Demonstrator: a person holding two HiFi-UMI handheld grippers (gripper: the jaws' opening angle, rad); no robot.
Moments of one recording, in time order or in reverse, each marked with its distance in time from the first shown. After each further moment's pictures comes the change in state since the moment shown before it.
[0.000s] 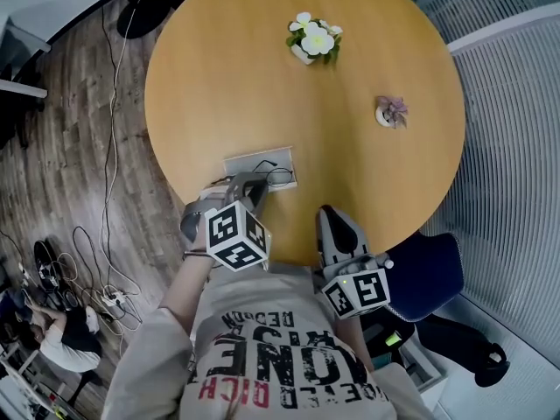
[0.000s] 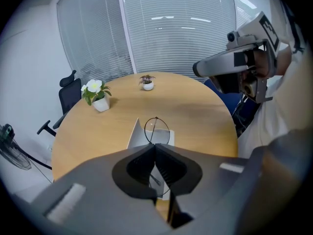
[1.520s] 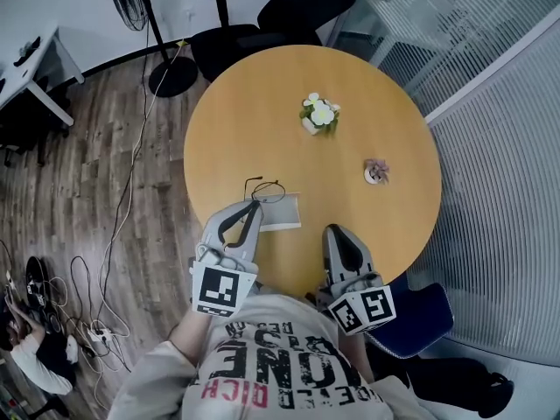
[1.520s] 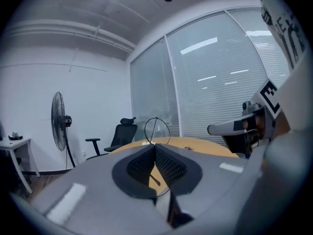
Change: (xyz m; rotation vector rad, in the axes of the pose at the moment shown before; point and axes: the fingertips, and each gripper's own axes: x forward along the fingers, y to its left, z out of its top) left arm -0.211 0.045 0.059 -0.360 -0.708 0.514; right arm -0.036 0.064 0.099 -0.128 -0.234 0.118
